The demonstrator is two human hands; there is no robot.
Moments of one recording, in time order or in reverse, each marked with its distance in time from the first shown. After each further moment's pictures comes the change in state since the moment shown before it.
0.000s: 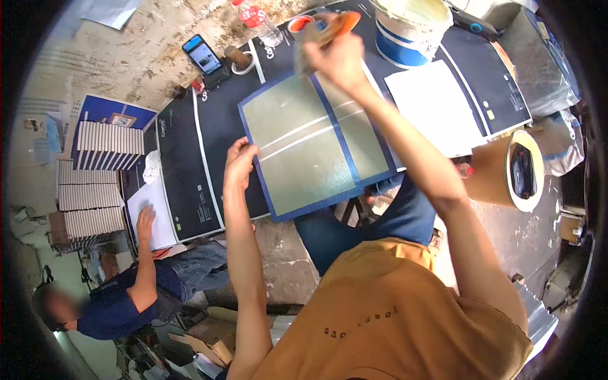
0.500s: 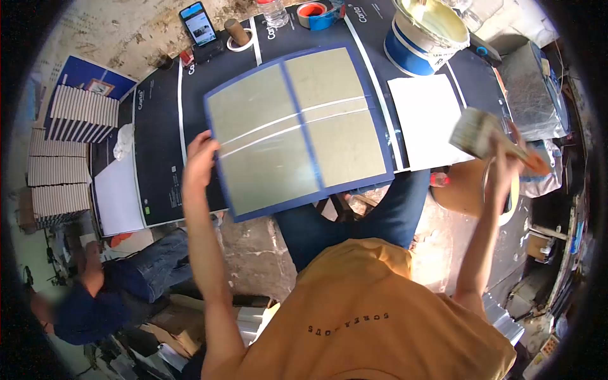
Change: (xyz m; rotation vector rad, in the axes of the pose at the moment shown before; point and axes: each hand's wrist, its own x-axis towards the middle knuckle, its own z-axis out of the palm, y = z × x) left_hand 0.001 -0.035 -0.070 -0.101 0.049 -0.032; right_hand -0.084 0.046 -0.305 -0.093 0.144 0.308
